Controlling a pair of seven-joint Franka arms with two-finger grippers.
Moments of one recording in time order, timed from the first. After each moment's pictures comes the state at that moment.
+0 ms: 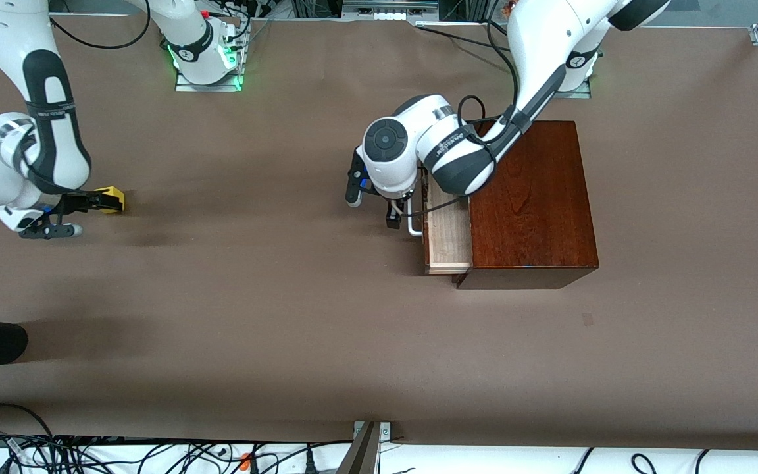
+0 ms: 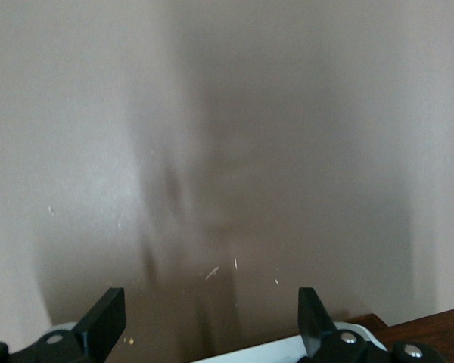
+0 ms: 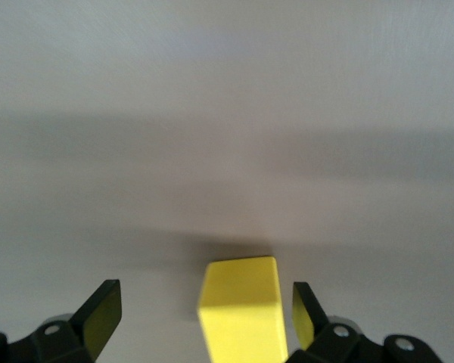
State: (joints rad) left arm -0.37 0.72 -0.50 -1.45 0.30 1.91 0.79; right arm 0.33 0.43 -0.67 -2.06 0.34 2.17 -0.60
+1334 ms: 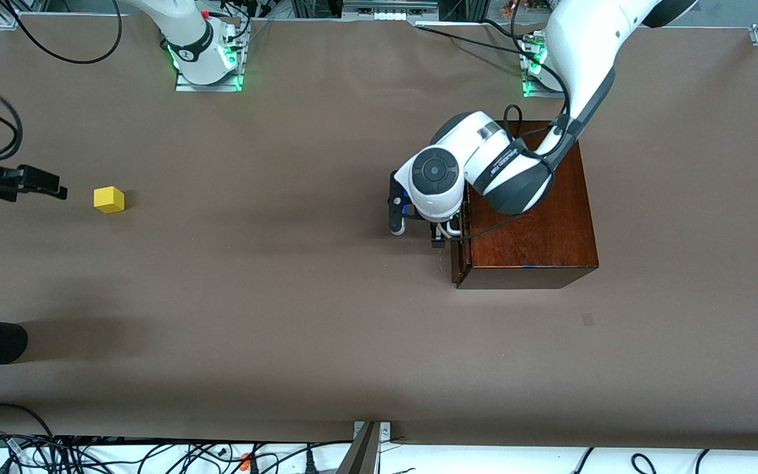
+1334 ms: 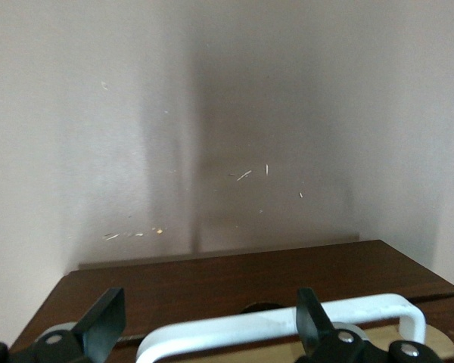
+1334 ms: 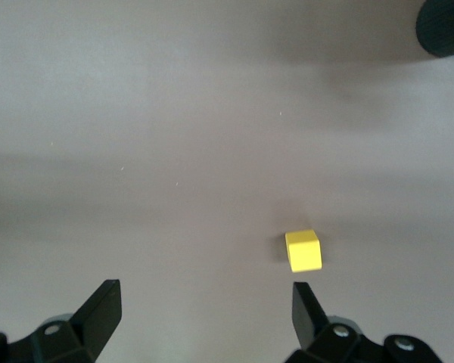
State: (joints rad) left arm -0.25 0.66 -0.50 -1.44 0.29 1.82 0.79; right arm 0.47 0.16 -0.63 -1.60 0.11 1.63 -0.21
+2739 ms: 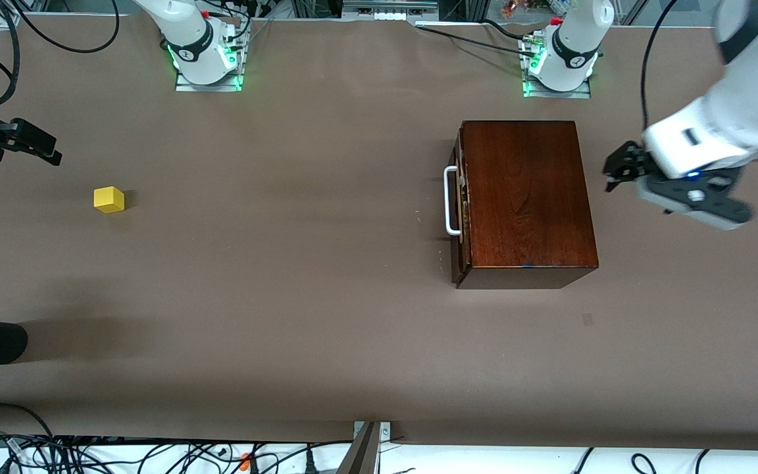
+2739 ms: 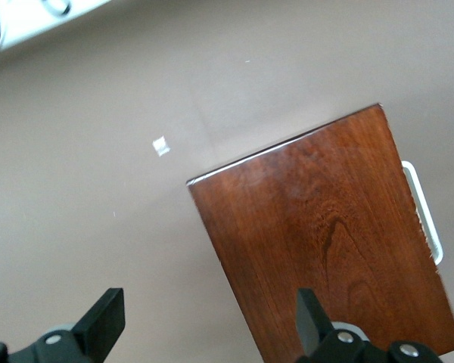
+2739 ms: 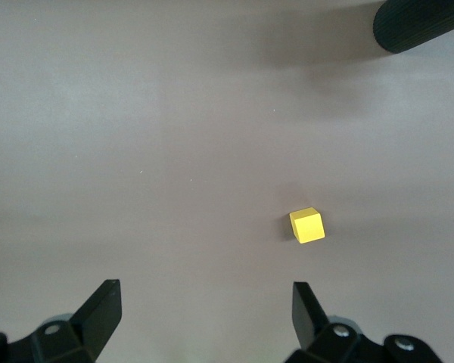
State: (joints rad) left arm 0.03 0.14 -0.19 -1.46 0.03 1.58 0.12; right arm 0.00 0.00 -0.03 -1.60 -0.02 1.57 0.03
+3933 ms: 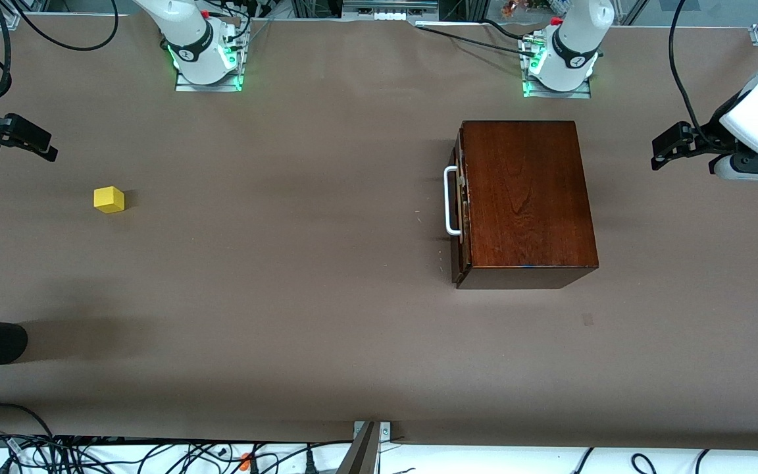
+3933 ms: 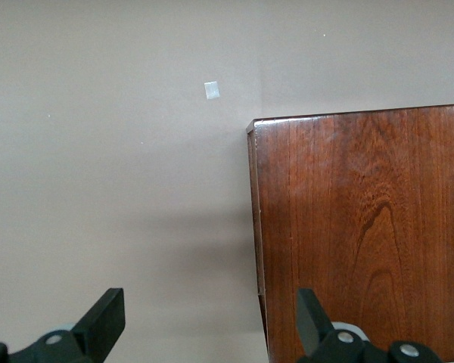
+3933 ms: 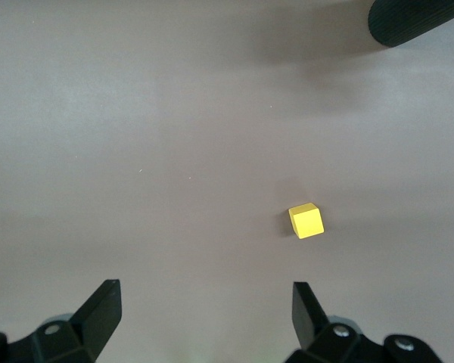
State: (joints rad) left arm -0.06 -0.03 0.02 -1.67 0.00 1.61 0.00; right arm 0.00 -0.01 -0.05 -1.60 -0.01 1.56 0.04
